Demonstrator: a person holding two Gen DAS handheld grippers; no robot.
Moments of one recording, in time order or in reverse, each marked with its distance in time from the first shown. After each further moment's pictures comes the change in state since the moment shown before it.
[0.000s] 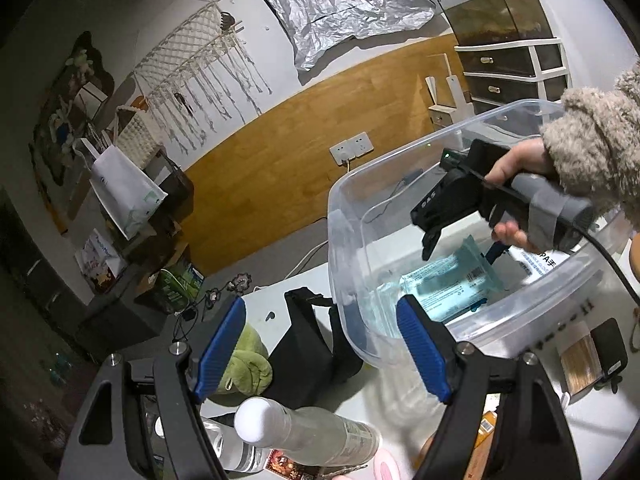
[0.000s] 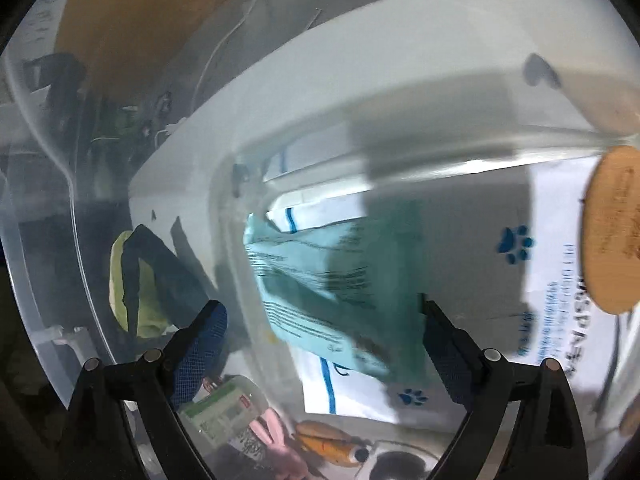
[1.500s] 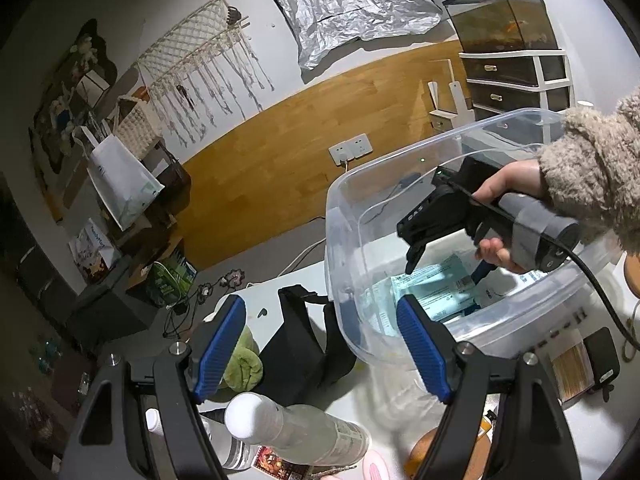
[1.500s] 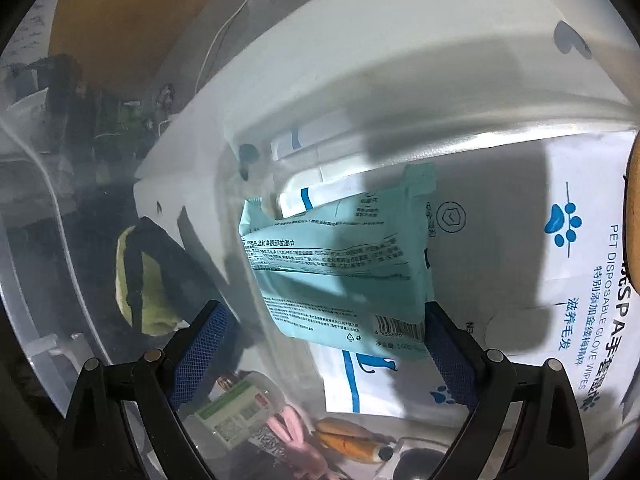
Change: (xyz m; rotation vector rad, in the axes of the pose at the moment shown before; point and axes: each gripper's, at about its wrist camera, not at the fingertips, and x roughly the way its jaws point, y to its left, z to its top) left arm 0.003 0.007 -0.001 -0.042 0.000 -0.022; right arm 0.044 0.019 0.004 0.018 0.049 0.050
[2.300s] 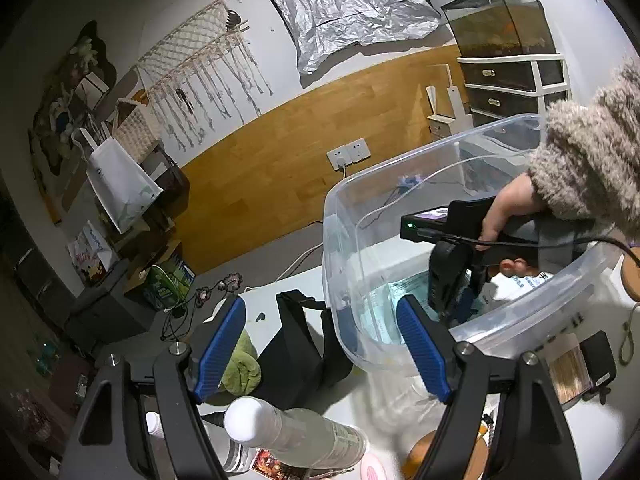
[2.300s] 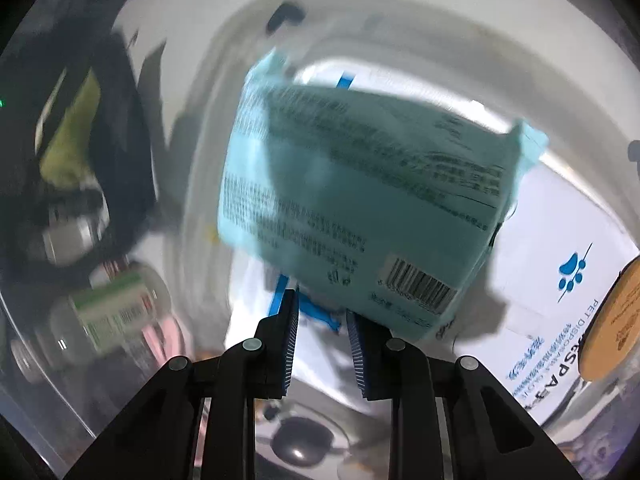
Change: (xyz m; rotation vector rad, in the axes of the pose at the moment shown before) left arm -0.004 0.000 0.003 -0.007 -0.018 -0.014; right arm 0.040 0.028 -0.018 -0.468 0.229 -0.352
